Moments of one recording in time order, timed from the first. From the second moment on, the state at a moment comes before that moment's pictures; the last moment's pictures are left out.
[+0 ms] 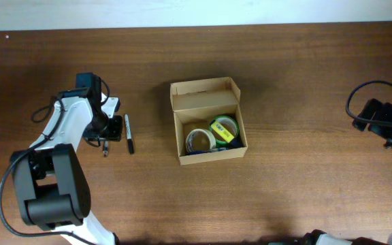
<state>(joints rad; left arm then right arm) 0.11 1.88 1.27 -0.92 0.03 0.17 -0.49 1.44 1.62 -1.48 -0.11 0.11</state>
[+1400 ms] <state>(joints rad) 0.17 1.85 1.06 -0.60 -0.01 0.20 -0.49 1.44 1.62 -1.51 -0.11 0.09</state>
